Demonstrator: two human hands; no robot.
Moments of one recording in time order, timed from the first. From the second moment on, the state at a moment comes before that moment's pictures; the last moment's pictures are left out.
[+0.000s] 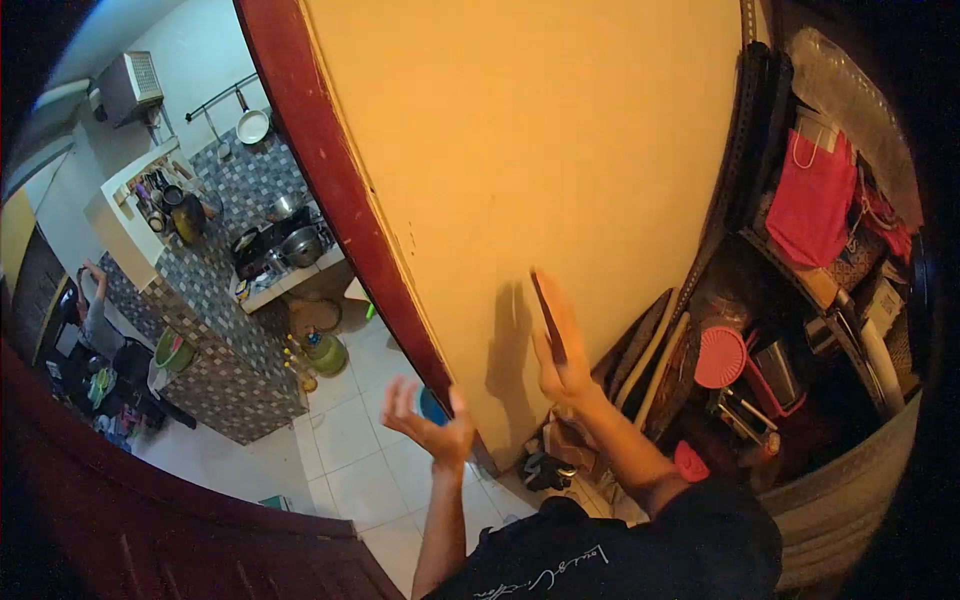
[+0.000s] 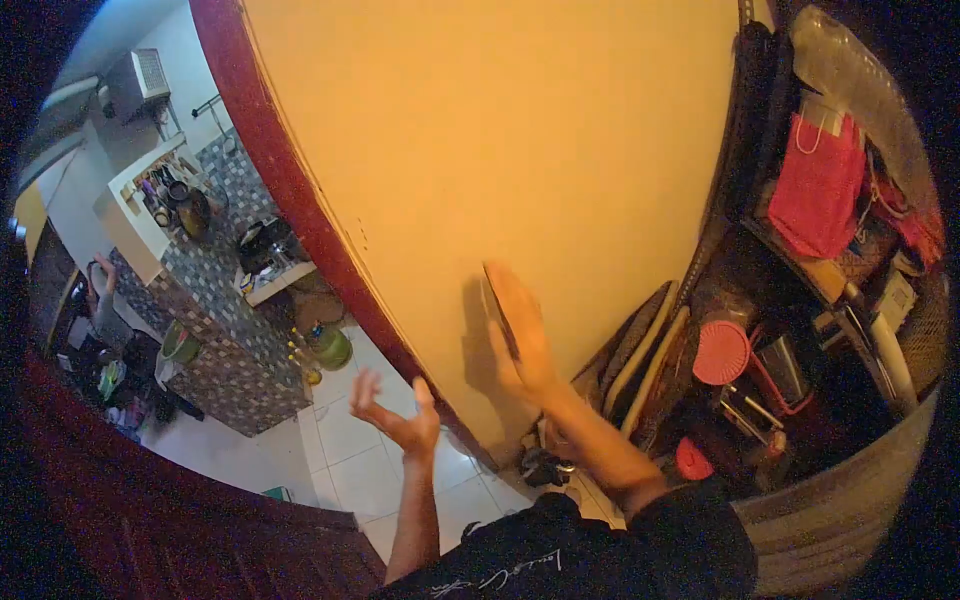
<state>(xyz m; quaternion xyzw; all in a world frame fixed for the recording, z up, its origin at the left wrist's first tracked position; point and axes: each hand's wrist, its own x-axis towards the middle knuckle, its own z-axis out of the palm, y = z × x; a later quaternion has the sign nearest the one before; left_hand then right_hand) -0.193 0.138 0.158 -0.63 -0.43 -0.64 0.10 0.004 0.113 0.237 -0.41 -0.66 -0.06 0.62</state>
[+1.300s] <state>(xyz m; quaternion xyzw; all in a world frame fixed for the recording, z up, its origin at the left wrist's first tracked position) -0.214 0.260 0.182 -0.68 -0.20 -0.63 -0.32 -0.076 0.217 0.451 -0.44 -0.61 -0.40 0.52</state>
